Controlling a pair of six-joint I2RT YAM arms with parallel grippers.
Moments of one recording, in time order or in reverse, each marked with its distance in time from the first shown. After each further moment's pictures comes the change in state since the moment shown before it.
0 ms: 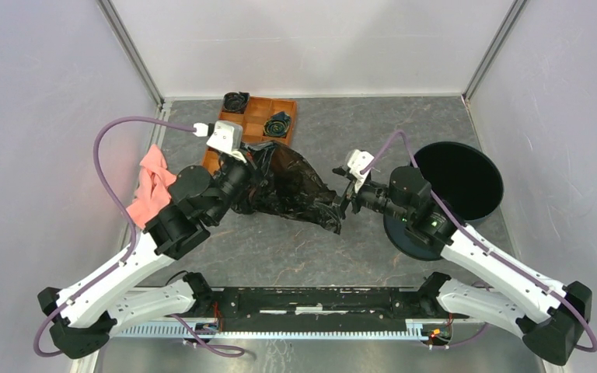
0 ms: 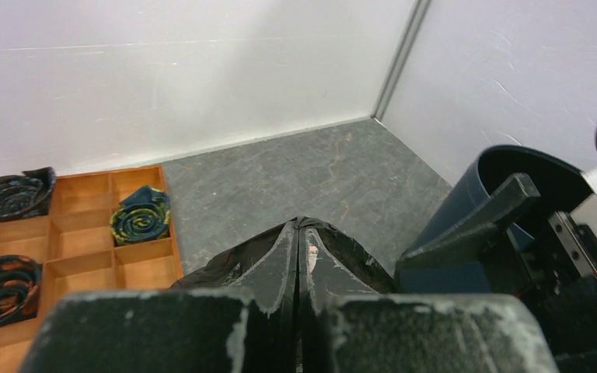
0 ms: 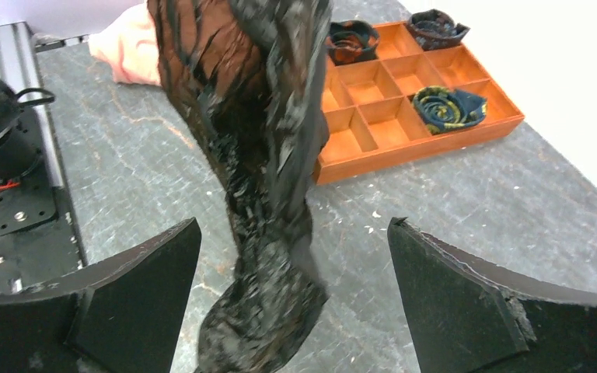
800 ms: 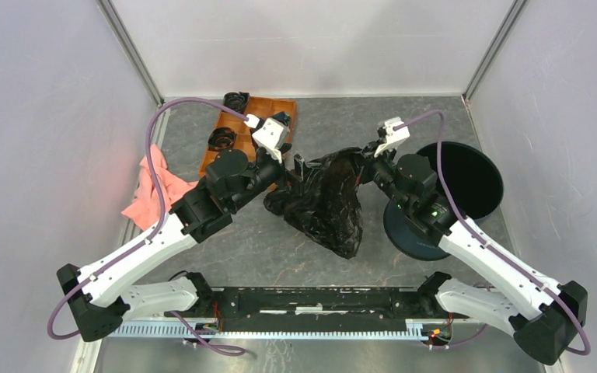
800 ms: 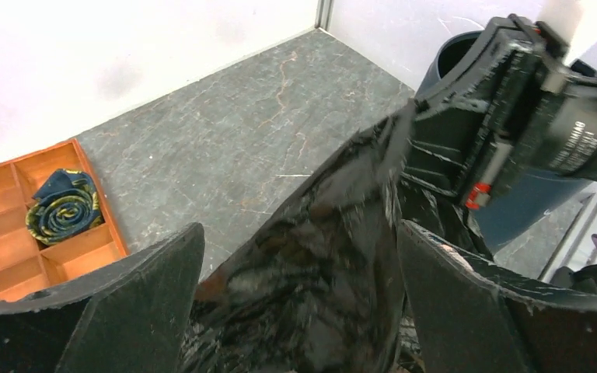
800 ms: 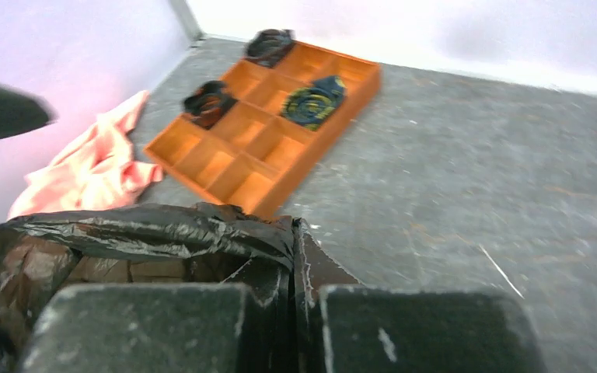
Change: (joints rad) left arm 0.005 0.192 0.072 -0.084 0.249 0.037; right arm -0.074 0.055 0.050 0.102 0.388 0.362
